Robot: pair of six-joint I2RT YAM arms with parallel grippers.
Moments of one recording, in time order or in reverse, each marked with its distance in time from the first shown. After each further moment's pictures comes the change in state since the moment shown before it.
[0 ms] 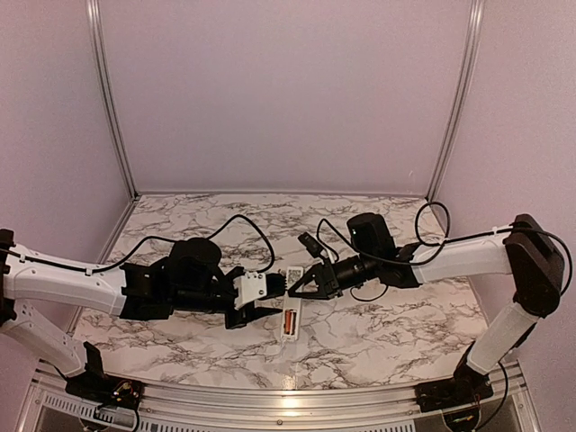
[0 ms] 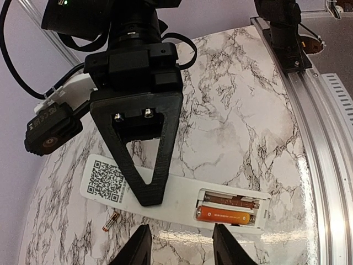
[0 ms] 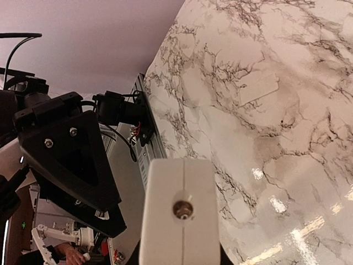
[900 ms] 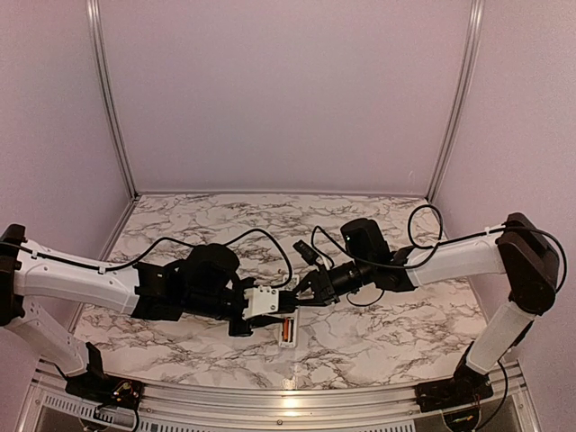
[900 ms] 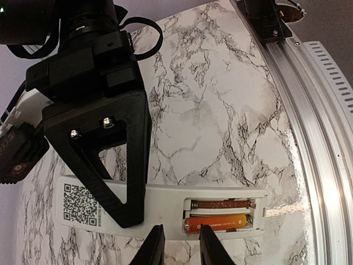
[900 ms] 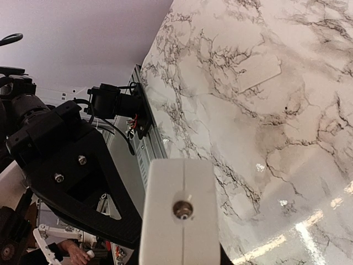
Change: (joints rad) left arm -0.029 0.078 0.066 -0.117 0.020 0.075; right arm 0.037 0.043 0.000 0.000 0.002 0.015
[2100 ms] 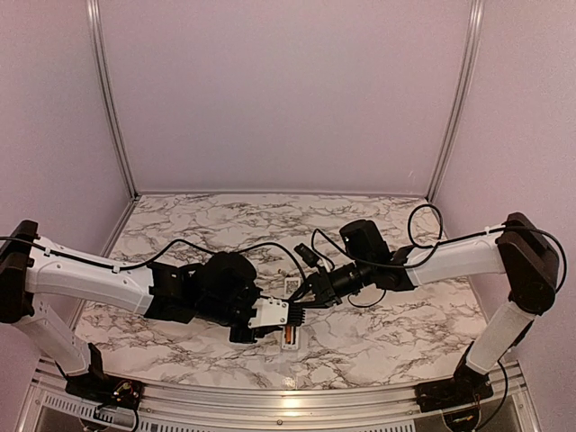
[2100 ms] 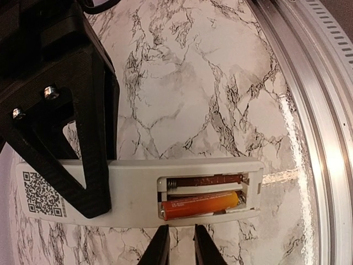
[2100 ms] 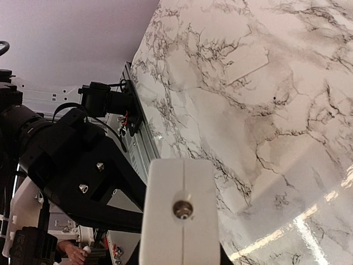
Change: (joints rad) left arm -0.029 0.087 0.077 -0.160 -0.068 0.037; right arm 0.000 0.001 0.006 -0.058 0.016 -0.020
